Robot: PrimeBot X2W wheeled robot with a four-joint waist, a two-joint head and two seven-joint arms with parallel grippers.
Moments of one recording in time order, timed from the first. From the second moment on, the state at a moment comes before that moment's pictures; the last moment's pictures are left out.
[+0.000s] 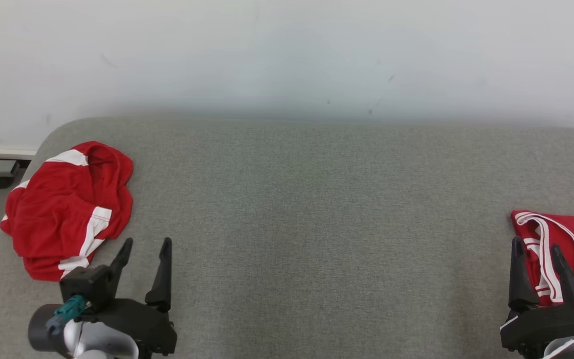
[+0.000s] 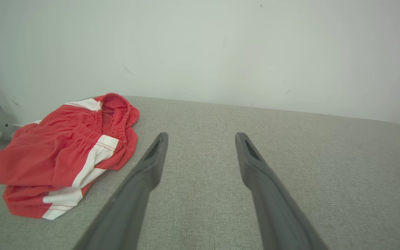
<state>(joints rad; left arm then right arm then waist) -0.21 0.24 -0.38 0.23 -0.39 0.12 -0.09 0.03 -0.06 -0.19 0.06 0.31 -0.03 -0.06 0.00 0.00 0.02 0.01</state>
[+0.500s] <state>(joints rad) -0.21 0.23 -0.37 0.22 -0.38 0.12 -0.08 0.01 -0.06 -0.15 0.07 0.32 -0.02 -0.06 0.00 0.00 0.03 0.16</state>
